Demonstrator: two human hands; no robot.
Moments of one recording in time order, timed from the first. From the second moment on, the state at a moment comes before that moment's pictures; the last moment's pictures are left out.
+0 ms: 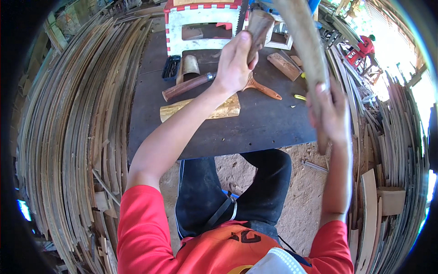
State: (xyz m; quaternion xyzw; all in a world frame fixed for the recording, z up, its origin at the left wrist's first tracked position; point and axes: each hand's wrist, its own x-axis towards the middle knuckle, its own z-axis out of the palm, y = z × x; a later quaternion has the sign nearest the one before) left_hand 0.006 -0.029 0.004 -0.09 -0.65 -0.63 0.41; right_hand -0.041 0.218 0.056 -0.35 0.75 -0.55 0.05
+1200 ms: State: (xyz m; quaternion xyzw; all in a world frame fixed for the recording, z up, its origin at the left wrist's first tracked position) left_hand 0.000 -0.081 0.005 0.01 -0.53 -0.75 0.39; right_hand -0.045 0.191 -0.068 -0.20 0.57 -0.75 0.28
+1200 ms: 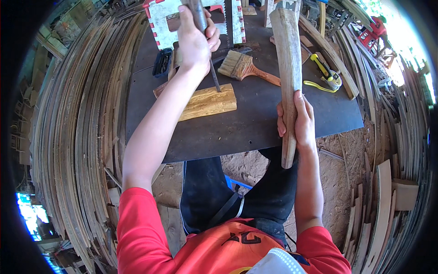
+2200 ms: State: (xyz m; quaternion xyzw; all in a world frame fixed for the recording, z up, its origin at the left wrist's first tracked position) left_hand 0.022 -0.052 -0.001 -0.16 -0.51 -0.74 0.42; right_hand -0.048 0.189 -0.070 -0.20 0.58 -0.74 0.27
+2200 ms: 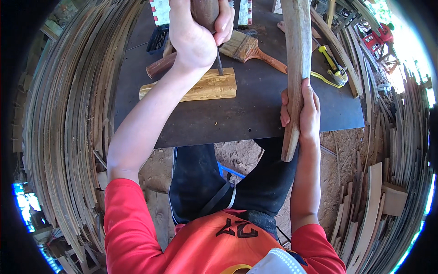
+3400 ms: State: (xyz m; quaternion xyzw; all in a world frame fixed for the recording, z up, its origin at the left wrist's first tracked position) left_hand 0.024 -0.040 -0.004 -0.08 -0.60 -0.66 0.45; right_hand -0.053 0.198 0.024 -0.33 0.72 -0.60 0.13
